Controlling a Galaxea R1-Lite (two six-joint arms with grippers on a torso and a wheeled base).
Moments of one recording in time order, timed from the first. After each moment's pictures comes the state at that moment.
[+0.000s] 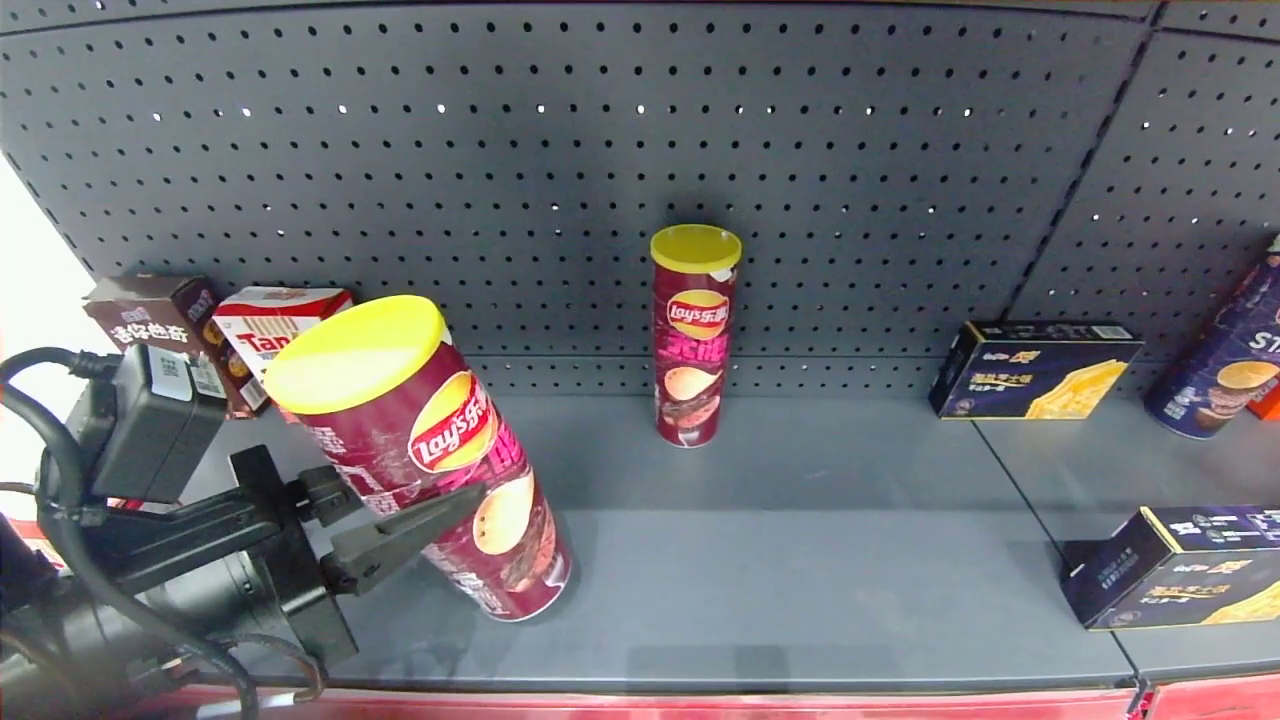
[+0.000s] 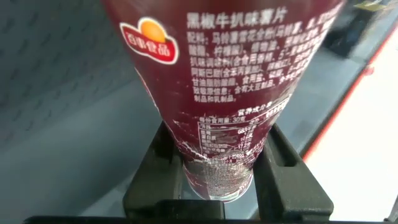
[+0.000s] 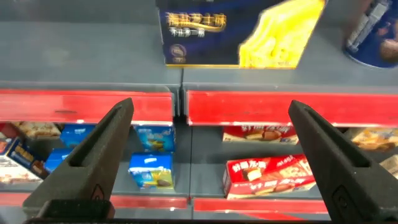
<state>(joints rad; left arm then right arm) -0.42 1.26 -0.36 -0.87 -0.38 0.07 0.00 0.00 0.00 0.00 0.00 -0.01</state>
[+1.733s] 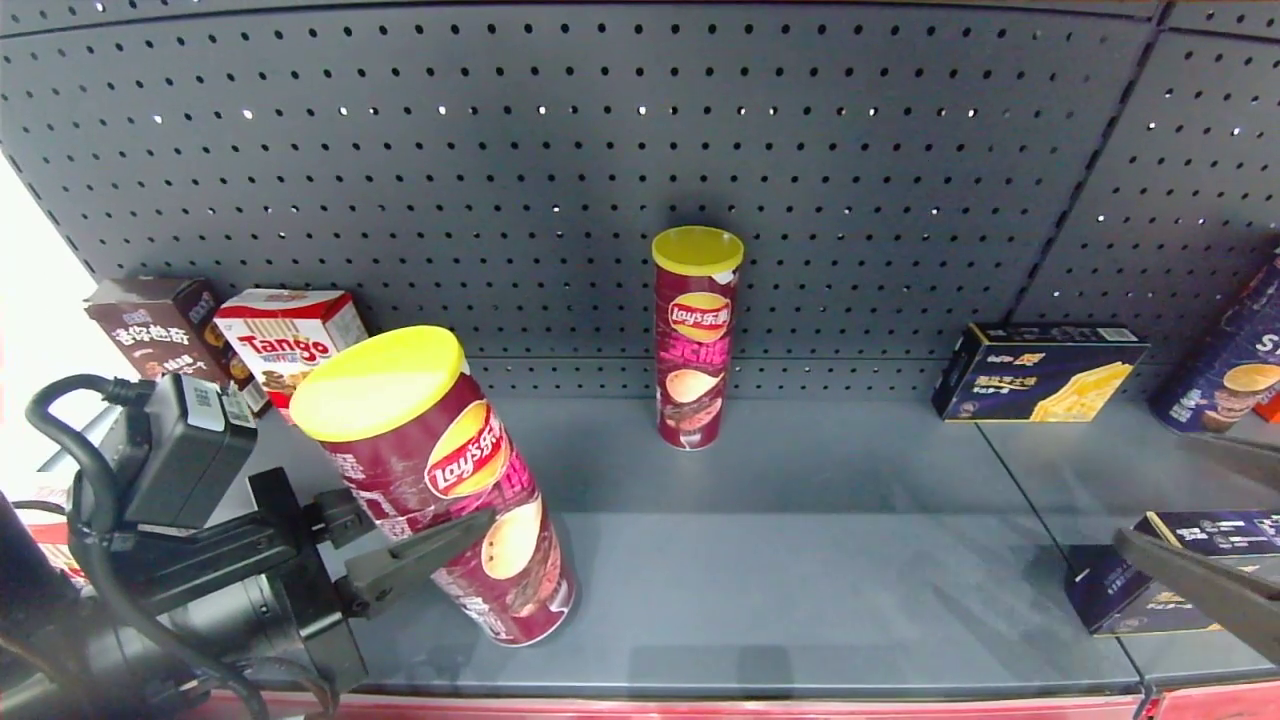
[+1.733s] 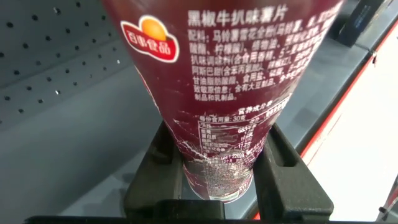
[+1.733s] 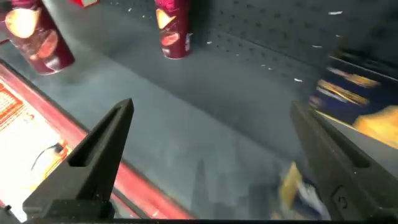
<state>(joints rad) -0.42 1.28 -0.33 -0.88 -0.38 0.07 0.32 0.91 -0.46 -0.39 0.29 -0.14</state>
